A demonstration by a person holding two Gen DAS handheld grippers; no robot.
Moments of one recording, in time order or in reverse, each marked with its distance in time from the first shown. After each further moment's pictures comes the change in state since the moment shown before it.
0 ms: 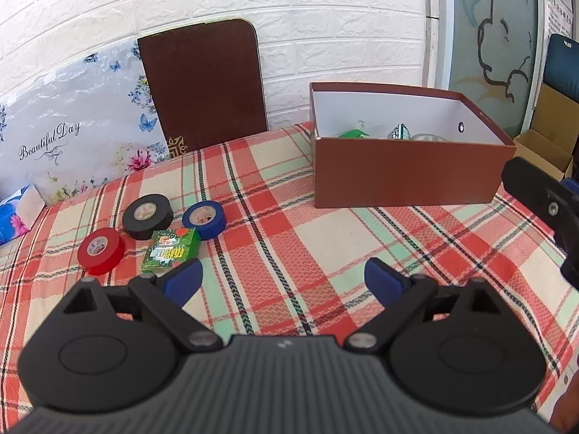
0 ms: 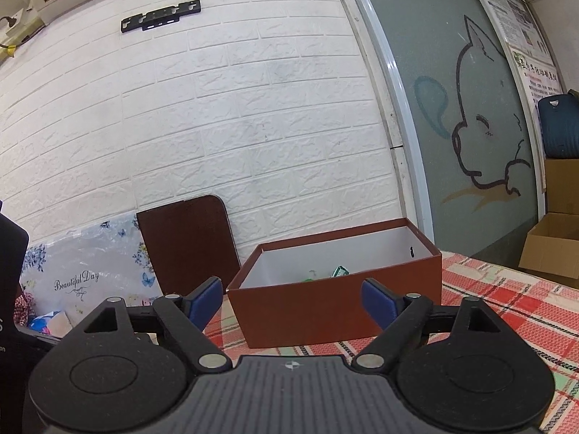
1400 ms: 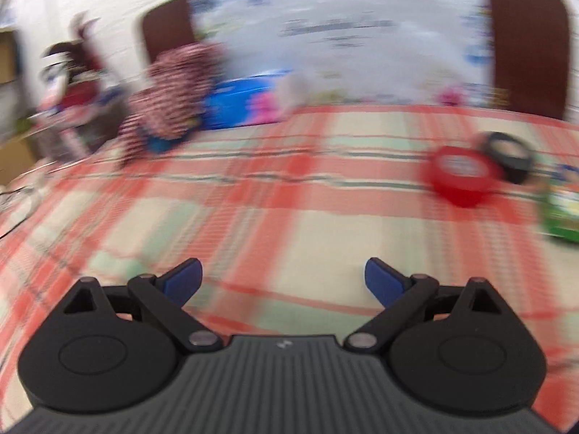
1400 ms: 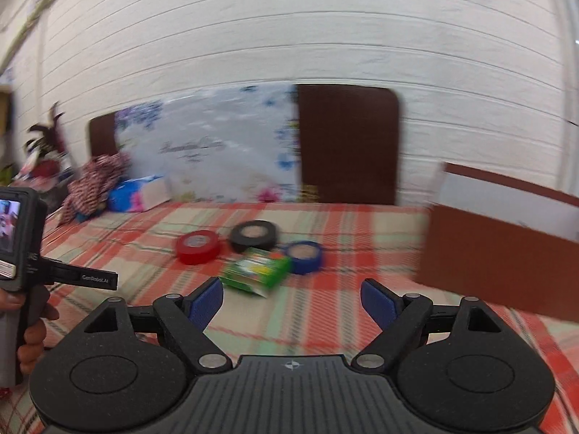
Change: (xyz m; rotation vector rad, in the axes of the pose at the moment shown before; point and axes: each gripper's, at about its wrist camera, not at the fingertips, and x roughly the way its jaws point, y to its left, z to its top) left arm 0.054 0.271 -0.120 -0.362 0.074 0.639; right arm 0.068 0.144 -0.056 -0.331 0.321 0.410
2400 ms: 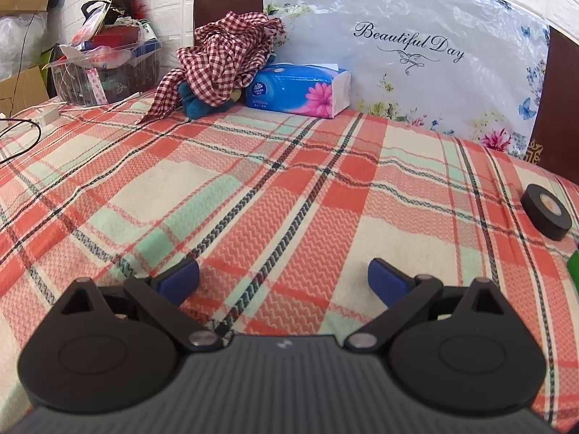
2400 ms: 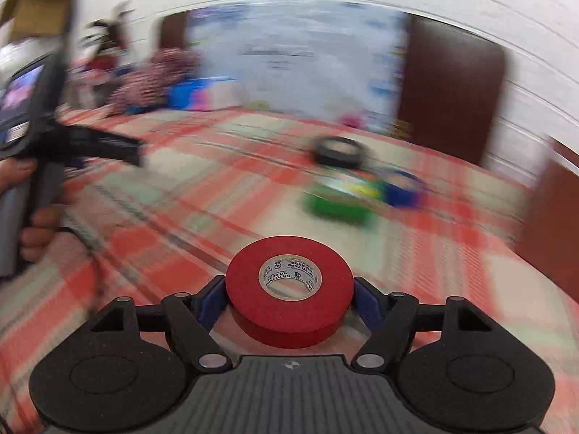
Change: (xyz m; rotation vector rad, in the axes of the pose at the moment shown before) left arm 0.023 0.040 -0.007 -0.200 -0.001 -0.077; right arm 0.034 0.016 -0.050 -0.146 0.208 0.057
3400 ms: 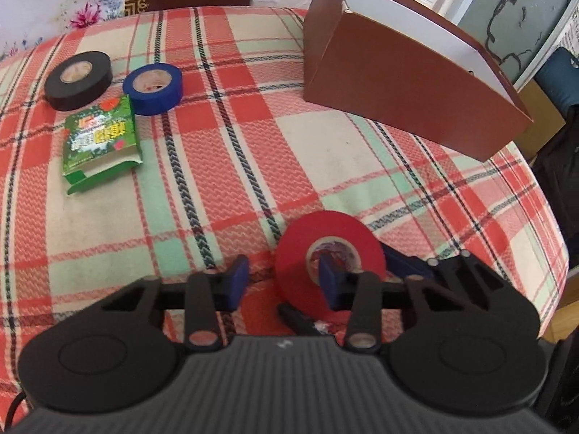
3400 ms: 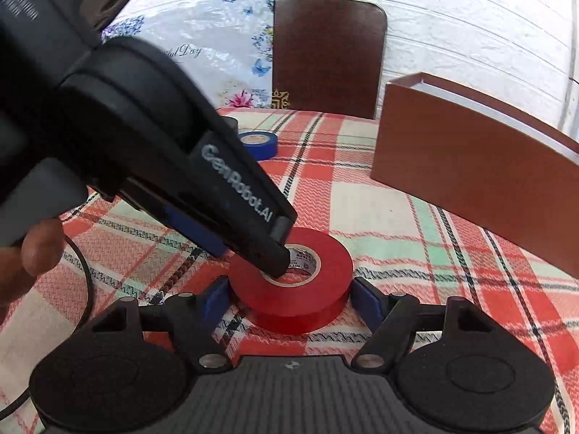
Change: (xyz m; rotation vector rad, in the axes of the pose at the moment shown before) left arm -0.119 -0.268 -0.044 0.447 0.467 -0.721; right arm -0.033 -0.078 -0.033 0.107 0.018 -0.104
